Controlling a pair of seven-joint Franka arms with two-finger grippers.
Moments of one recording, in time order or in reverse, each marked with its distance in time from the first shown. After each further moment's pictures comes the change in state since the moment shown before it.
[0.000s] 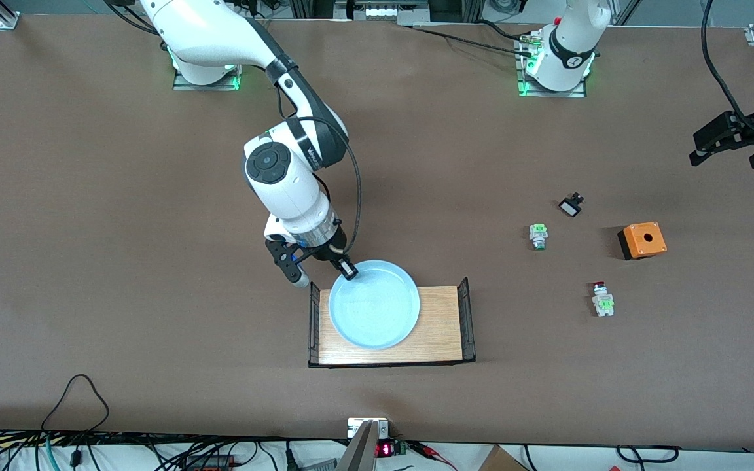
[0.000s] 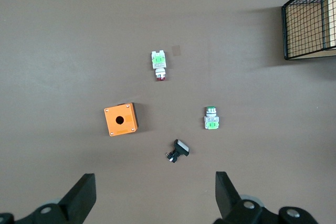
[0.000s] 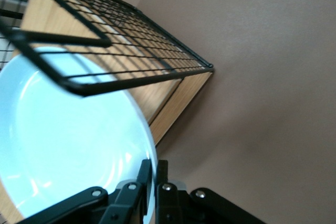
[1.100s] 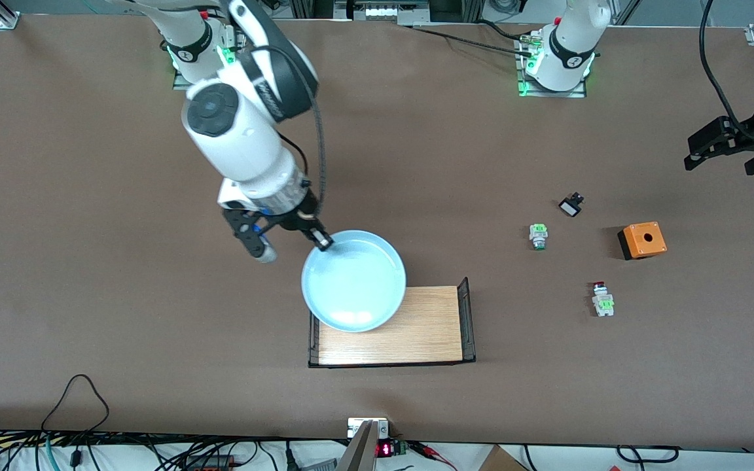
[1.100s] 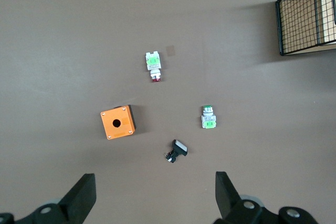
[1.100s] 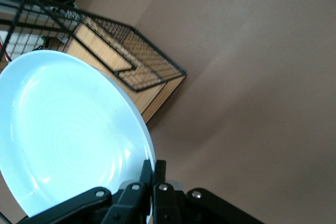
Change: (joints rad) left arm 0.018 0.069 -0.044 0.089 0.000 -0.053 0.020; right arm -0.072 -0.231 -0.002 0.032 0.003 -0.388 -0.100
